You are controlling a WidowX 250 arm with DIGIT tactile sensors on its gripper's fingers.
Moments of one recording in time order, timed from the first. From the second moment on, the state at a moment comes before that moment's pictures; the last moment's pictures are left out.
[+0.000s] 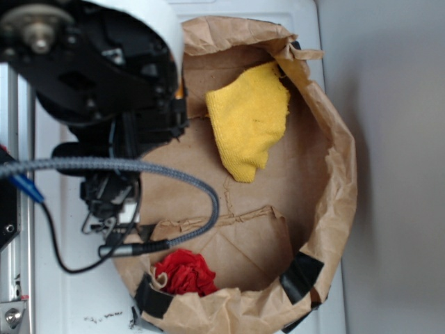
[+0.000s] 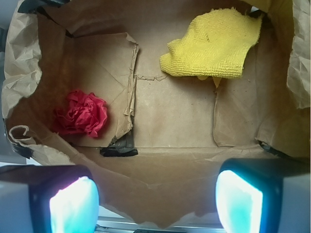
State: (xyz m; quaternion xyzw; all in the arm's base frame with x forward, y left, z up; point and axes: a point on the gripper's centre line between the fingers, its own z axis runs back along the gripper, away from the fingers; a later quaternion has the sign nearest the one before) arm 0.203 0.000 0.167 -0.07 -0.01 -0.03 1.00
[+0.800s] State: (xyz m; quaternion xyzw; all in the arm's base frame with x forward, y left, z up) arm 0.235 0.006 0.146 -0.05 -0.01 0.00 1.00
